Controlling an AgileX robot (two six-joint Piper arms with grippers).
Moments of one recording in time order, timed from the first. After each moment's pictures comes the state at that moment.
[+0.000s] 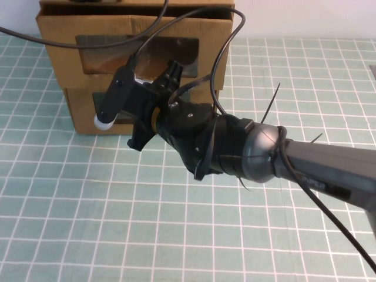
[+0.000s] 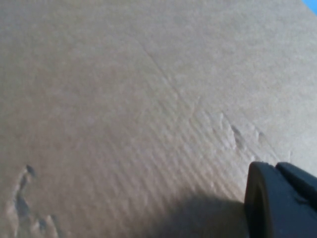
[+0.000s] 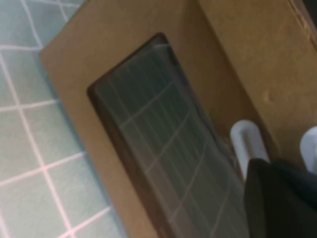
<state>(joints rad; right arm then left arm) 0.86 2.05 -1.58 -1.65 0.33 0.92 -0.18 1.86 -1.95 -0.67 0.94 0.48</state>
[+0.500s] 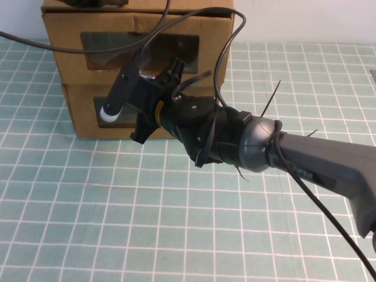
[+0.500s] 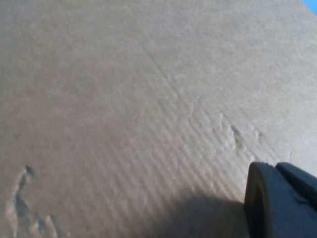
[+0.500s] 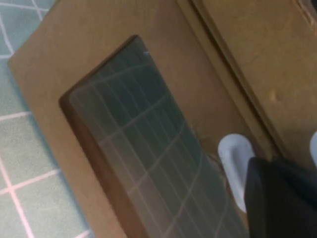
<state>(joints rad) 0.80 2.12 -1.68 -1.66 0.26 0.92 -0.18 1.86 -1.95 -0.67 0.94 0.48</state>
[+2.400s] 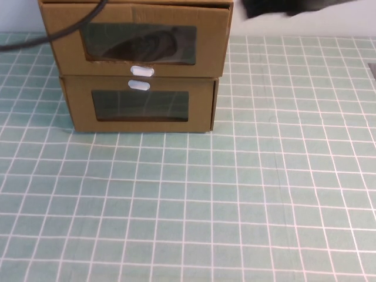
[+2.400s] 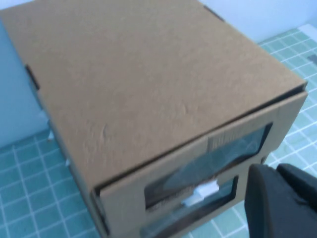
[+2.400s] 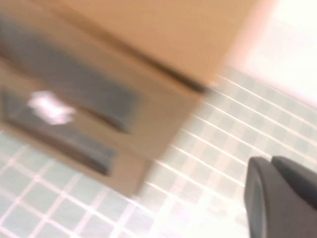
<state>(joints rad) 0.60 1.56 -1.77 -0.33 0.87 0.09 -0.18 1.41 -1.87 -0.36 1.08 0.40</state>
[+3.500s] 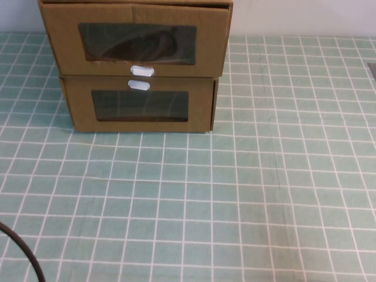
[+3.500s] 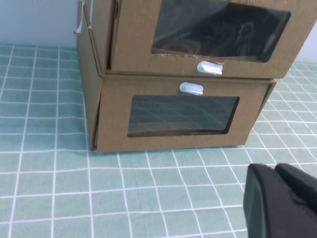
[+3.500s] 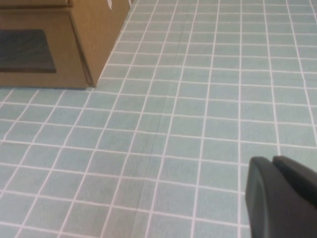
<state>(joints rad) 0.17 0.35 -0.36 0.09 0.45 -0.04 -0.18 0.46 -0.53 -0.40 0.47 0.21</state>
